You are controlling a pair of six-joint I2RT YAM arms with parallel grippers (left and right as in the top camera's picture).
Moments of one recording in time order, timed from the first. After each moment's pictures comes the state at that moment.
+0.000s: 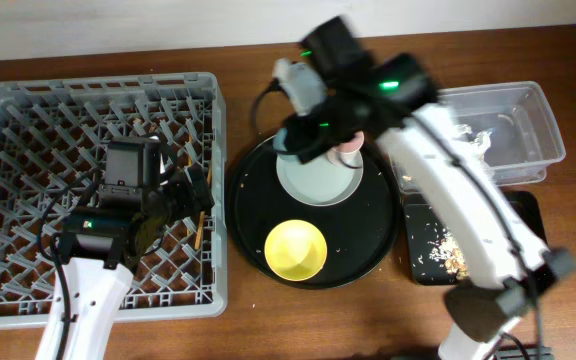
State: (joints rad) left arm -0.18 1.22 1.16 -0.91 -0.02 -0.41; right arm 0.47 1.84 2.14 -1.39 -0.40 0.03
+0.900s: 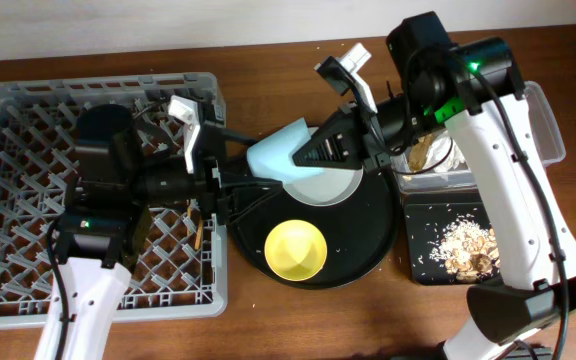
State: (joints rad) left arm -0.17 1.22 1.16 -0.26 1.27 -0.12; right arm 0.27 1.80 2.10 -1.68 -1.38 -0.53
